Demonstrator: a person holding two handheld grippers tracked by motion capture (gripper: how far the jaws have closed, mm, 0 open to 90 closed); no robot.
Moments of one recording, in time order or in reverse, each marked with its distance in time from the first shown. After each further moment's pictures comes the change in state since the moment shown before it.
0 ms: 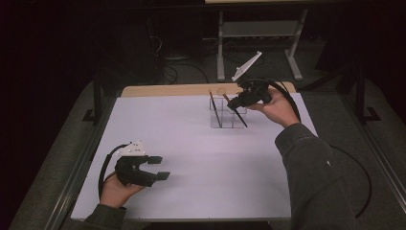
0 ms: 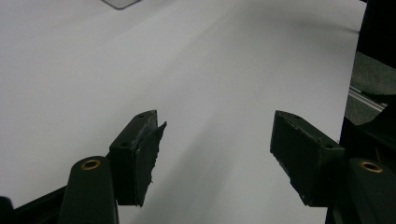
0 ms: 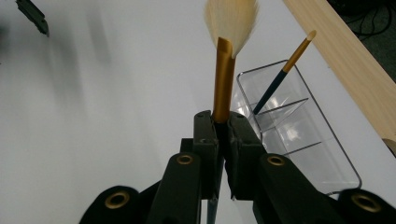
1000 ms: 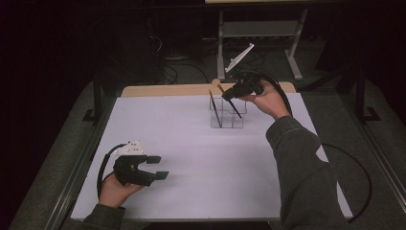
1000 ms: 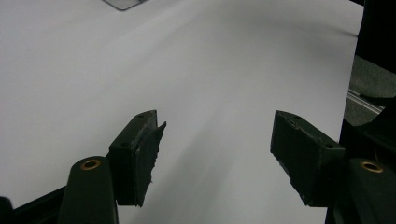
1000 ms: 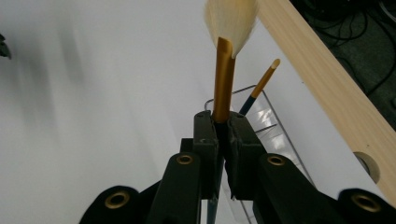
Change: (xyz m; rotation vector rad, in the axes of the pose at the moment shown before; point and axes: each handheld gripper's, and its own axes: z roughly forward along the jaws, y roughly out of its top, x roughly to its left) left arm 0.003 -0.001 -0.003 -0.007 -0.003 -0.009; right arm -0.018 0.023 0.011 -0.011 -0.048 0.022
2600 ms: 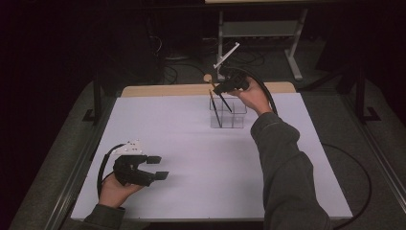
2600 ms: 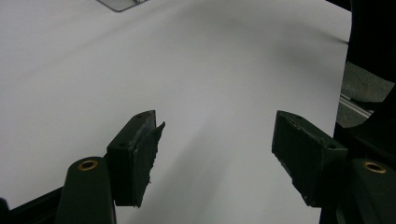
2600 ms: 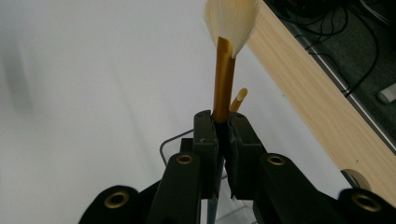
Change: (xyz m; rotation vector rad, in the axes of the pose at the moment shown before) left arm 0.002 -0.002 0.000 -0.015 -0.023 -0.019; right arm -0.025 0.021 0.044 0.010 -0.063 0.049
